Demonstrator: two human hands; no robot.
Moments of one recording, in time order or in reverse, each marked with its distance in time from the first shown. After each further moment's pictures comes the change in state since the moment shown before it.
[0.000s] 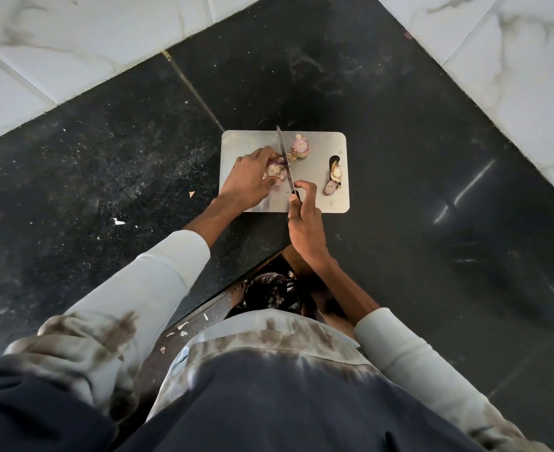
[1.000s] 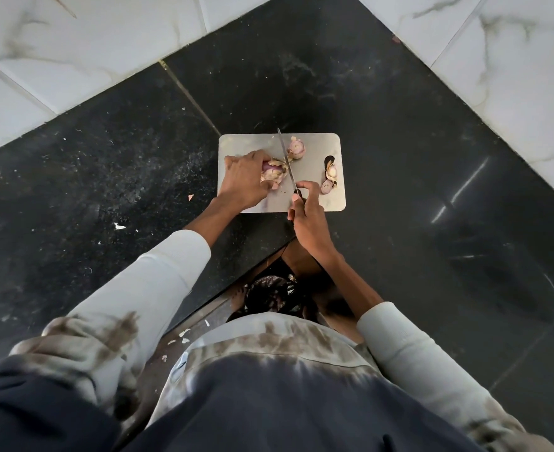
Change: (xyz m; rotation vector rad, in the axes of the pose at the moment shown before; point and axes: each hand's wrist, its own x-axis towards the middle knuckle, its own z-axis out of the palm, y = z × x) left_hand 0.001 0.001 -0.001 0.160 -0.023 -0.065; right_hand 0.005 0.007 -0.015 0.033 -0.050 0.039
